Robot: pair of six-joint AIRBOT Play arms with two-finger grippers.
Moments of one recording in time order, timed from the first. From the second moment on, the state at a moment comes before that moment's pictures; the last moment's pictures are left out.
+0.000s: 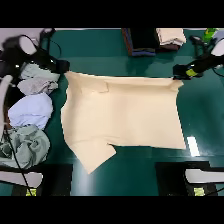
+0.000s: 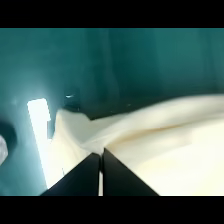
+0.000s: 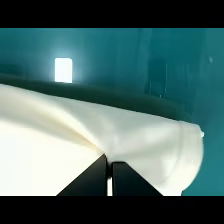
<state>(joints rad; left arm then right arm) -0.12 -1.56 1.62 1.41 -1.10 -1.50 -0.06 -1.49 1.55 -1.38 1.28 1.56</state>
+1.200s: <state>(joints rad) -0.12 -1.61 1.36 1.29 -1.34 -1.51 -0.07 -1.41 1.26 -1.38 1.30 1.51</state>
